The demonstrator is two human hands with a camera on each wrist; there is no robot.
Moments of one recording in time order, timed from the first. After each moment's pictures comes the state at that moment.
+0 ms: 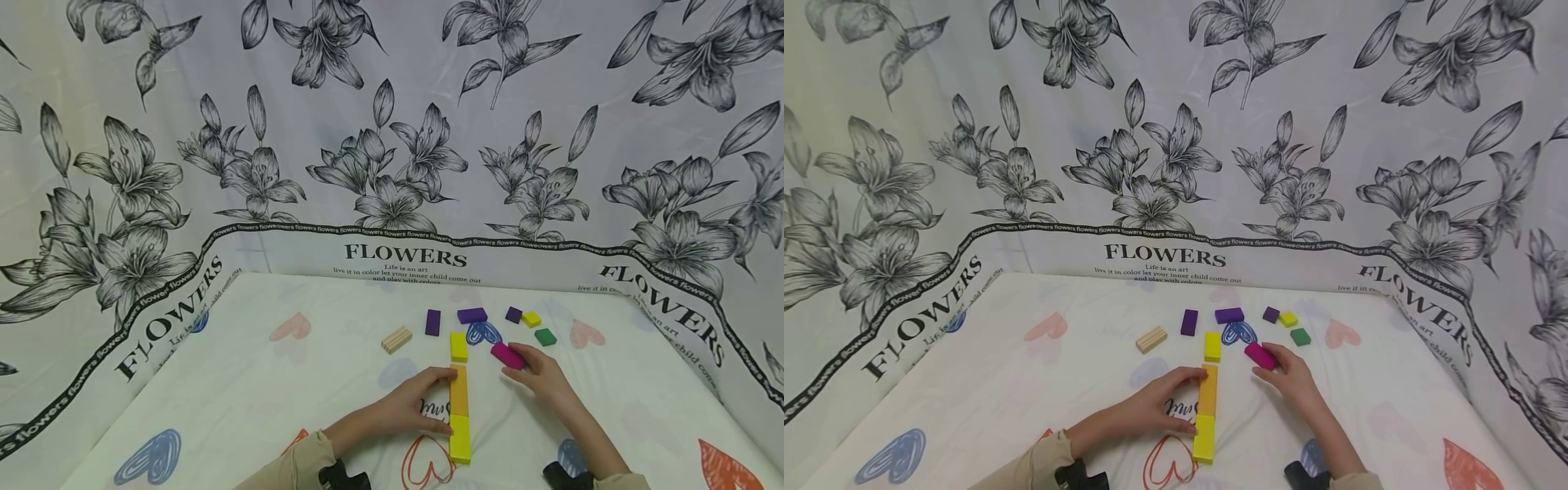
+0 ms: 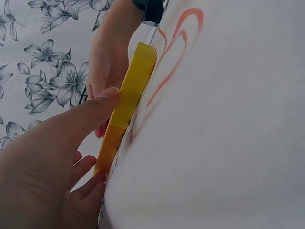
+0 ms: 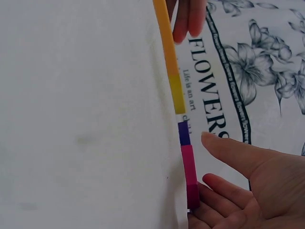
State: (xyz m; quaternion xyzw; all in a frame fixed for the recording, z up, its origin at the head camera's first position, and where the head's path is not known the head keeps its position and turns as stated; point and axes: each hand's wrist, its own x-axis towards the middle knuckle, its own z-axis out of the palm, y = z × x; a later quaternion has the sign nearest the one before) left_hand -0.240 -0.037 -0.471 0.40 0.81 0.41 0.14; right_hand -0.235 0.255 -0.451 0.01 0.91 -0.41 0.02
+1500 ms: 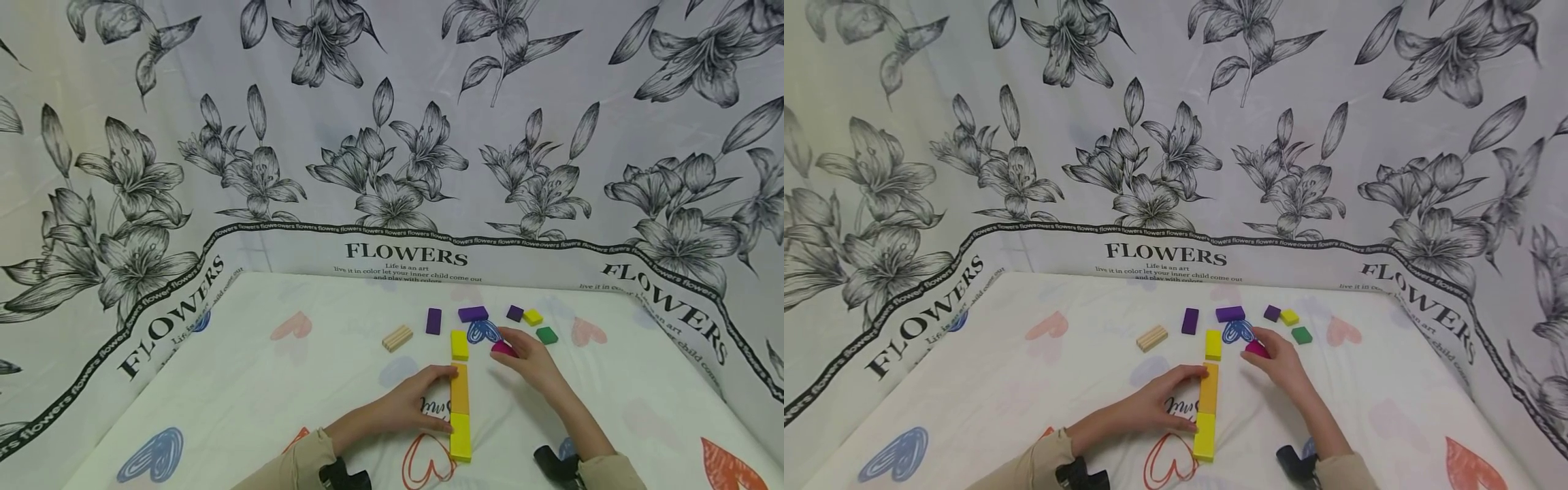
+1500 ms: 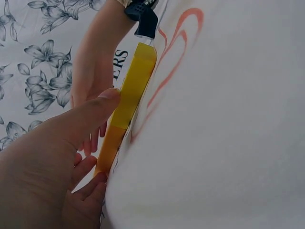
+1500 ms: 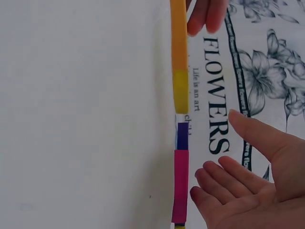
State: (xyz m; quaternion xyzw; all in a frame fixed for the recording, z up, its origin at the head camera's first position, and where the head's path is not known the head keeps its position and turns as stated) left_hand -0.242 -0.036 -0.472 0.41 0.81 0.41 0.14; right_hand -0.251 0.240 -0.437 -0.02 0.89 -0.46 0.00
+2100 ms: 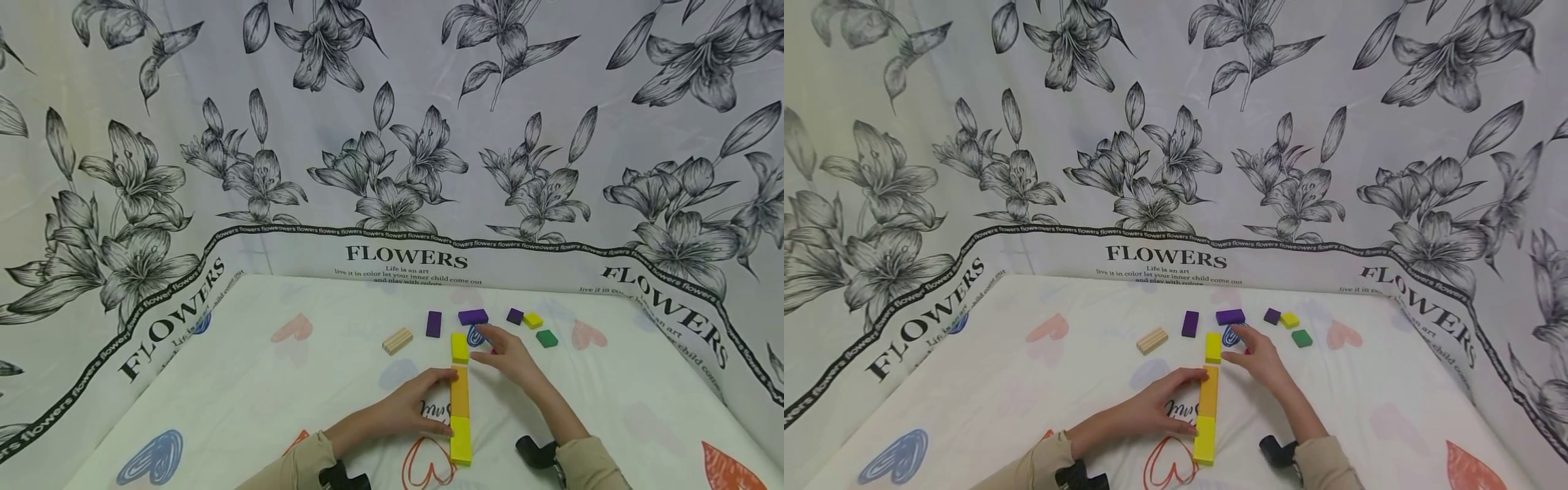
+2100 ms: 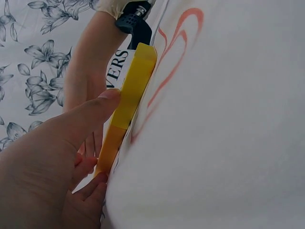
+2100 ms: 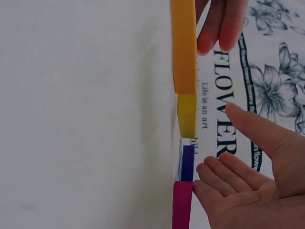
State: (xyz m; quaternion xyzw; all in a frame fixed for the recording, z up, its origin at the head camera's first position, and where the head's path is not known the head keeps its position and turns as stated) left_hand -0.242 -0.037 -0.475 0.42 0.80 0.41 0.14; right_hand -0.271 0.212 -0.440 -0.04 0.90 -0.44 0.02
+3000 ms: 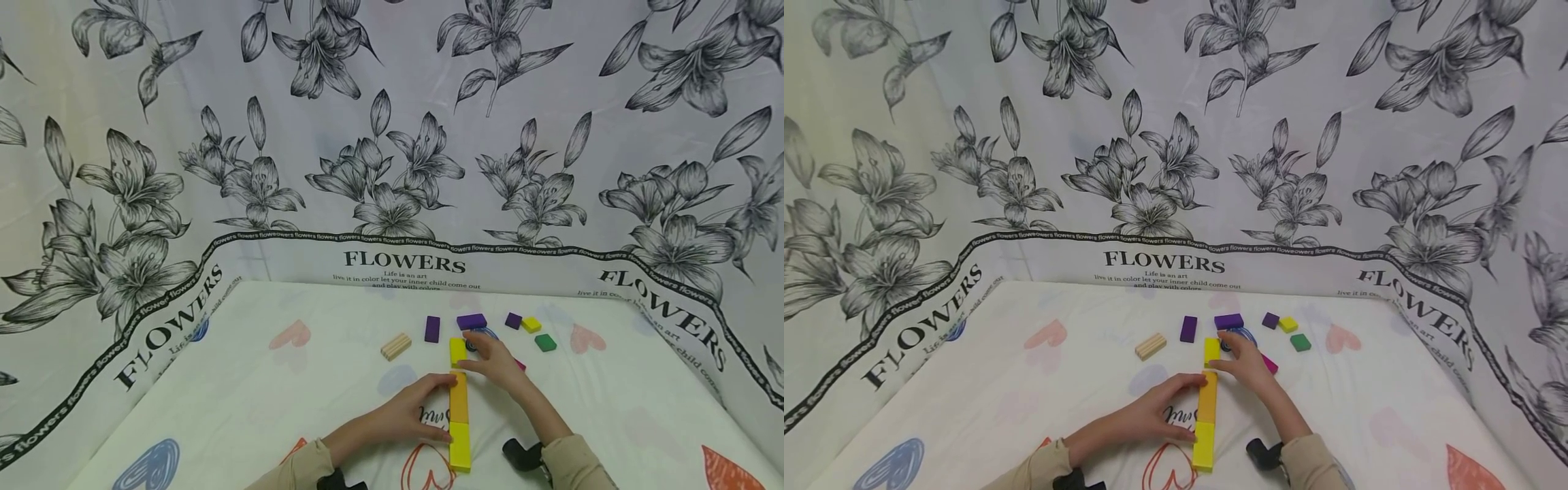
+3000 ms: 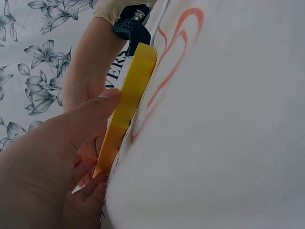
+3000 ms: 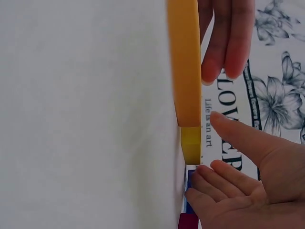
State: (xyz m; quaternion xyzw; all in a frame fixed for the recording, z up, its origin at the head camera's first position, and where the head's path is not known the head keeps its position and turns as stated) left_hand -0.241 -0.037 -0.475 0.41 0.79 0.42 0.14; right_hand -0.280 0.196 -0.451 -0.07 0.89 -0.46 0.03
